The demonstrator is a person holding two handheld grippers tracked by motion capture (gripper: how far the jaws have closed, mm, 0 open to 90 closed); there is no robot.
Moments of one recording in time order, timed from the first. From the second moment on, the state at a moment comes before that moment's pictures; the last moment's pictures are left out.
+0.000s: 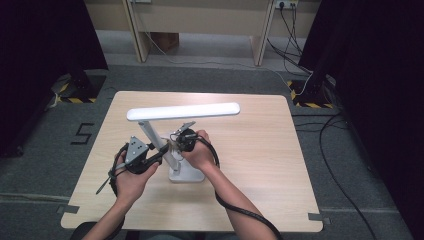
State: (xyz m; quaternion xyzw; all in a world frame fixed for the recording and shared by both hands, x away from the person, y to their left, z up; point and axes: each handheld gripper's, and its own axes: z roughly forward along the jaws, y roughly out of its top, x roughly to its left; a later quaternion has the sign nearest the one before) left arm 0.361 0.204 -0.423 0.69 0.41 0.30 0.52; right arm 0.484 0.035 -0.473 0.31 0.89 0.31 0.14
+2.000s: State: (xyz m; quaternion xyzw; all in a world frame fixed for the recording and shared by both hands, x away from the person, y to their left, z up) left arm 0.360 0.201 -0.424 0.69 0.41 0.31 0.51; right arm 0.507 0.046 -0.473 0.30 0.89 0.30 0.17
